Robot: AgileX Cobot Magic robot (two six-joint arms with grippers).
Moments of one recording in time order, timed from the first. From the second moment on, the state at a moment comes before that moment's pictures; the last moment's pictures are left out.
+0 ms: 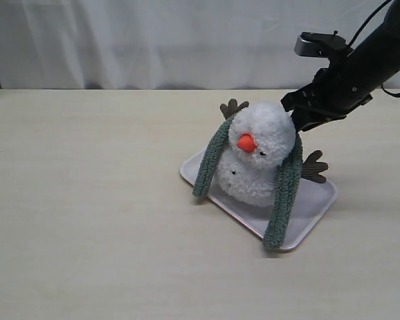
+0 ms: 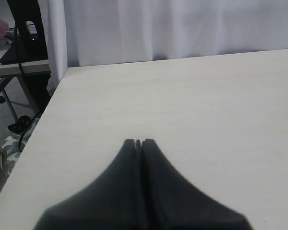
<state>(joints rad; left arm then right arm) -0.03 0.00 0.00 0.05 0.34 0.05 0.07 1.89 -1.47 0.40 0.94 -0.45</state>
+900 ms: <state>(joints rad) -0.03 0.00 0.00 0.05 0.34 0.05 0.07 1.89 -1.47 0.41 1.02 -0.45</state>
